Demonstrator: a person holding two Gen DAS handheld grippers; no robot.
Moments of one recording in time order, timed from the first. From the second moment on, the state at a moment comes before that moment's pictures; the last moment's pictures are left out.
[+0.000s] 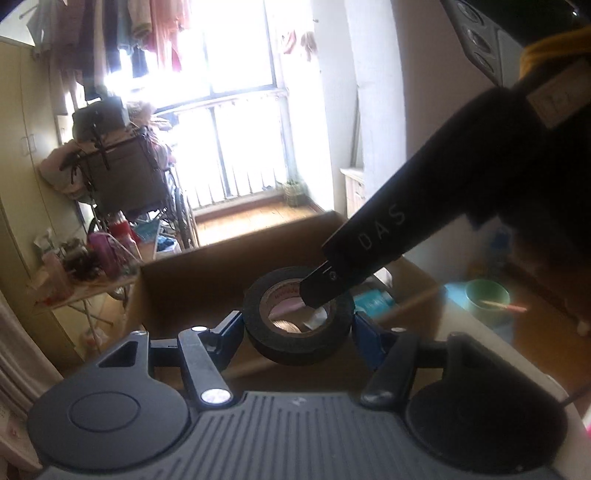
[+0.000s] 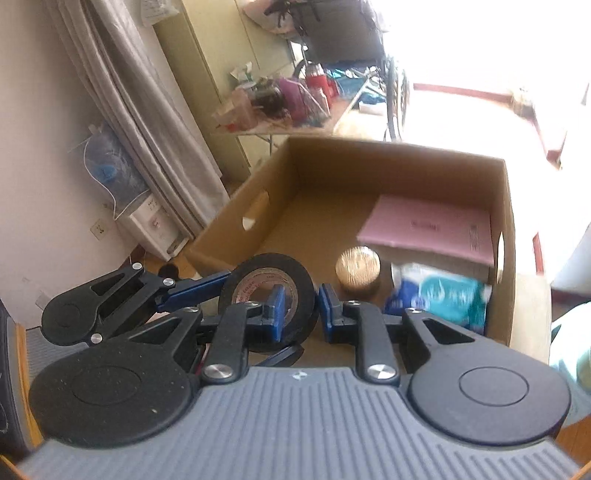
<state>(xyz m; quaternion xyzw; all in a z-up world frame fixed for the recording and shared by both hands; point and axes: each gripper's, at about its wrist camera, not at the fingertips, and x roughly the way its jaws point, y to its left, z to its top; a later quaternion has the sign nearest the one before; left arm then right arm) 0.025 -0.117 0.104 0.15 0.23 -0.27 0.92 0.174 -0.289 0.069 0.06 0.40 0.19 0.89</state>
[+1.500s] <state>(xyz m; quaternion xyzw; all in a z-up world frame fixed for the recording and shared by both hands) 0.247 -0.074 -0.026 0.07 0.58 -0.33 0.75 0.372 -0.286 -0.088 0.25 0.66 0.18 0.68</state>
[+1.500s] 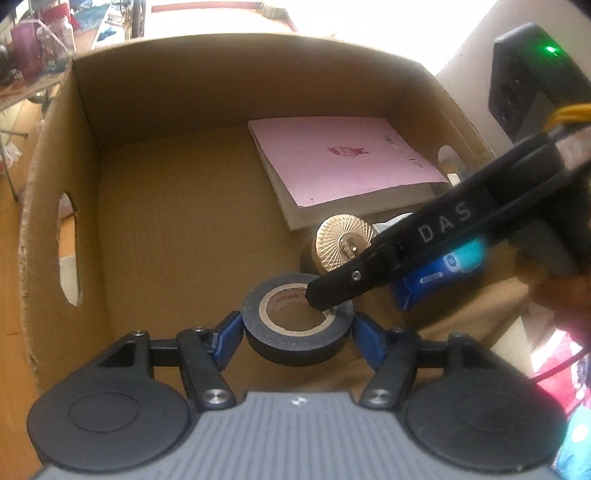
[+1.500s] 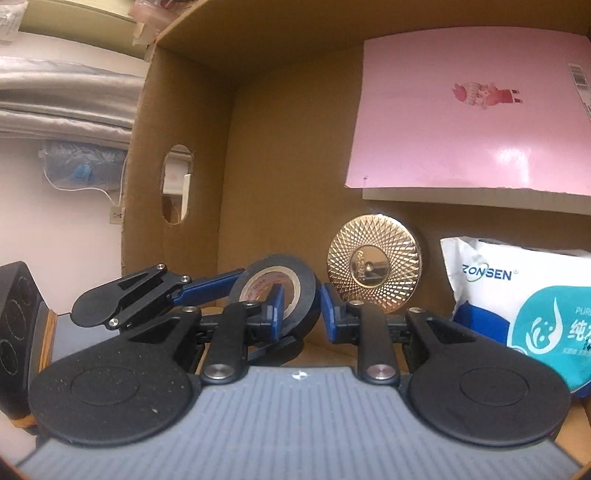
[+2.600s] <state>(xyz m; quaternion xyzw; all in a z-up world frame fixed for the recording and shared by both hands) 0.256 -0.101 -0.055 -0.02 0.65 -0.33 0.68 0.333 -0.297 -0.049 0.20 0.65 0.14 0.72</state>
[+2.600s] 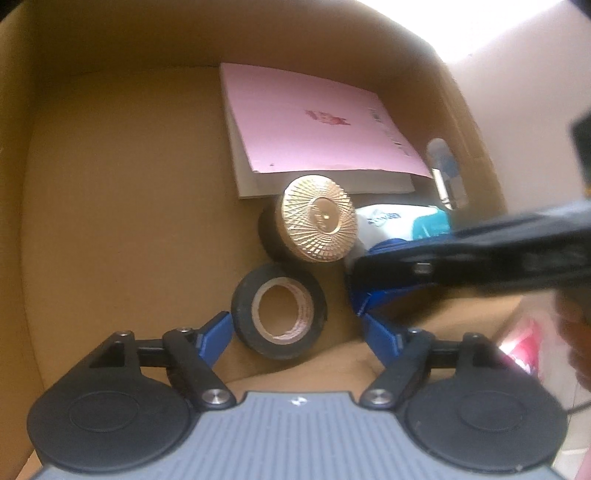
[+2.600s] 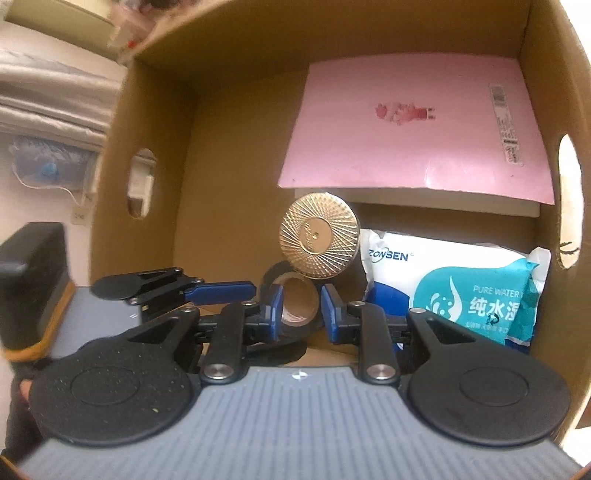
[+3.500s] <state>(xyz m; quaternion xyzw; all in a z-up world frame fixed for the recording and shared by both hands) 0.254 -0.142 -0.065 -0.06 0.72 -0.26 0.64 0.199 -0.446 -0.012 0.35 0.45 0.14 0.81</state>
